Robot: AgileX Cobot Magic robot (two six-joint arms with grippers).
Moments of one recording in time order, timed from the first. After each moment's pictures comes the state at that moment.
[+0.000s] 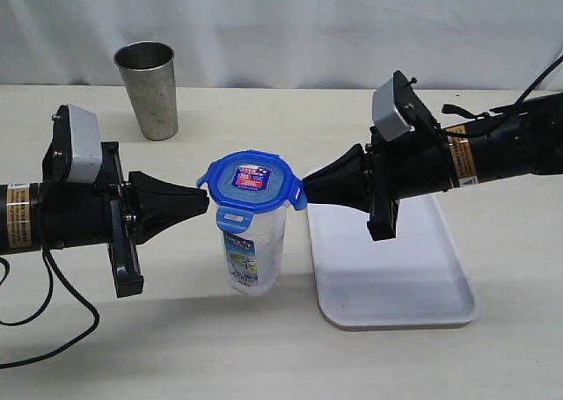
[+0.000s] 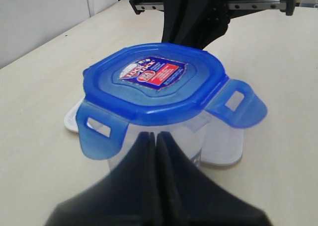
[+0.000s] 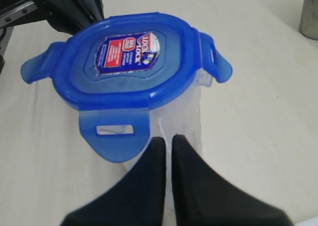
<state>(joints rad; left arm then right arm) -0.15 1.70 -0.53 1.22 -1.09 -0.42 0.14 1.82 -0.96 -1.72 -1.02 1.06</state>
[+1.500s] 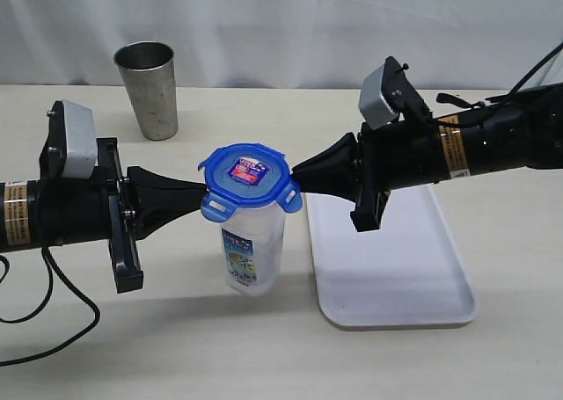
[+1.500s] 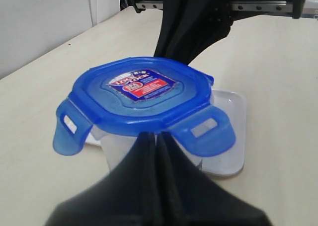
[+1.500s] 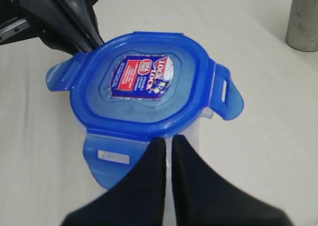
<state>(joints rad) -0.15 1.70 -0.53 1.20 -1.12 -0.41 0.20 1.75 -0.95 -1.68 -0.95 1.11</state>
